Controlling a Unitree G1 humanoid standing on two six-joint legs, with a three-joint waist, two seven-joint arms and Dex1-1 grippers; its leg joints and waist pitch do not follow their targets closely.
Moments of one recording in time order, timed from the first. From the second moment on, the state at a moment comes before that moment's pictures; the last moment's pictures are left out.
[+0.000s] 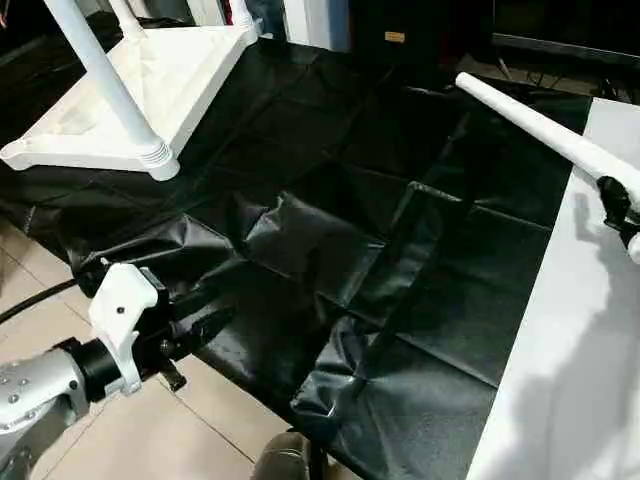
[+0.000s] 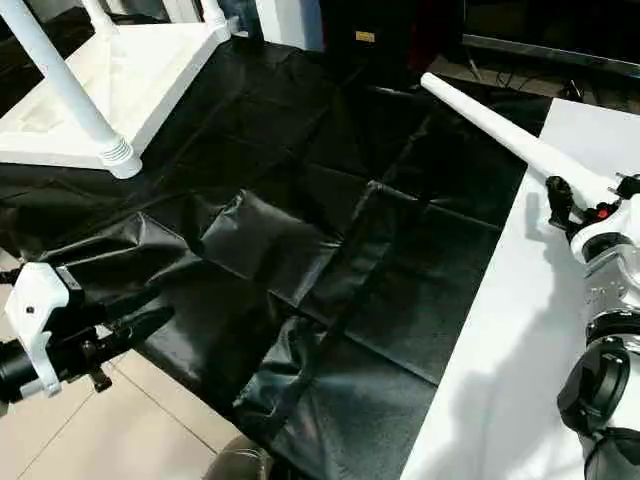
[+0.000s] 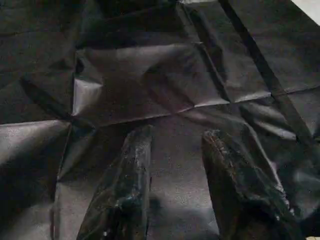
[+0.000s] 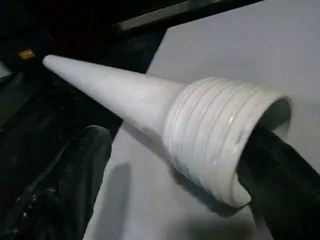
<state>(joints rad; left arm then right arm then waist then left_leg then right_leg) 0.21 0.63 0.20 -0.61 -0.47 0.59 -0.68 -0.83 -0.66 -0.56 1.34 0.26 -0.14 0.45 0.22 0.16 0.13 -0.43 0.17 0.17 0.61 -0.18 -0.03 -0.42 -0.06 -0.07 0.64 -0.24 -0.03</state>
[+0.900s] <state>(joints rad) 0.23 0.64 0.20 -0.62 -0.48 0.60 -0.67 -0.83 -0.60 -0.55 1.34 0.26 -0.14 0.52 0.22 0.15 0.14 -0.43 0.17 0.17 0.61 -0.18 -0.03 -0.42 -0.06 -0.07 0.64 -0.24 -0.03</state>
